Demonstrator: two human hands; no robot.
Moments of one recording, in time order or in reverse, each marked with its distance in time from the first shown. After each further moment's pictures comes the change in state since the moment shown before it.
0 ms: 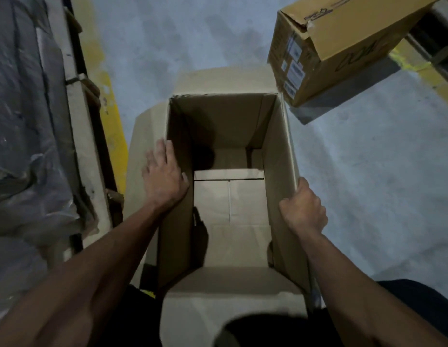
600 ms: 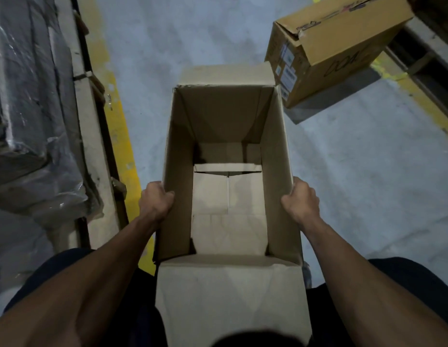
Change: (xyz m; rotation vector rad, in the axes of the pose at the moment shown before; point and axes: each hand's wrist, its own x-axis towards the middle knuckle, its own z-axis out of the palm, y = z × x) left_hand -0.081 -0.041 0.006 -0.506 -0.109 -0.373; right_hand -0.039 0.019 -0.017 0.083 -0.106 -0.059
